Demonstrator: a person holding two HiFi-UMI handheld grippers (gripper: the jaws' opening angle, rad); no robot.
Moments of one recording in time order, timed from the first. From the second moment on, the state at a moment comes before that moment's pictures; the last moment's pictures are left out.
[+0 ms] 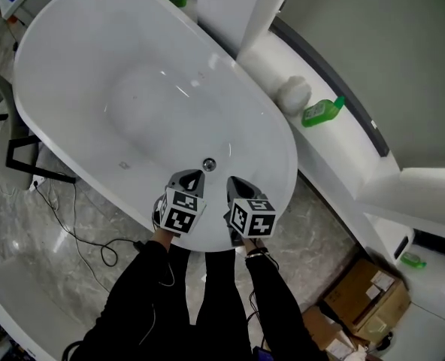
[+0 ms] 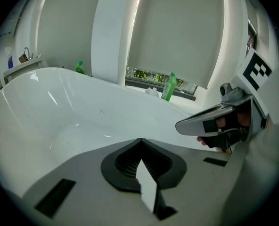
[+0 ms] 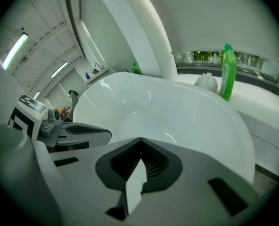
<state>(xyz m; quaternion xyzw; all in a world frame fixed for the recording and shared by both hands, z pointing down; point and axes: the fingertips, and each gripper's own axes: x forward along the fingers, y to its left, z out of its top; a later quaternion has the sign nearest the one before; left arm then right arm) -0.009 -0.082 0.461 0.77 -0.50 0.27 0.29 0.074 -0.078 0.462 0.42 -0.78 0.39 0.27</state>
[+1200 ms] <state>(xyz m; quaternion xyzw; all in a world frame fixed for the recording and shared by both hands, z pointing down) -0.023 -0.053 0.252 0.82 -0.52 0.14 0.19 0.094 -0.055 0.277 0.45 -0.84 0.25 0.17</state>
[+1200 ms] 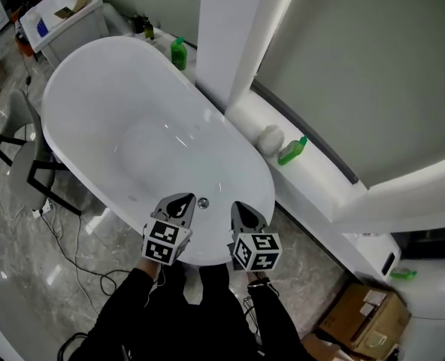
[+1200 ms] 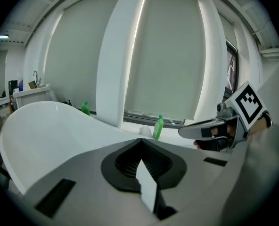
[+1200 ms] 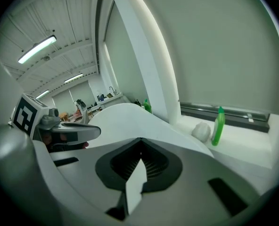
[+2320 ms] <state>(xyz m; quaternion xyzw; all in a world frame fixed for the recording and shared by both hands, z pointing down) -0.039 -0.026 0.237 0.81 -0.54 0.12 0.19 0.098 -0.028 0.260 0.44 -0.85 0.22 0.17</state>
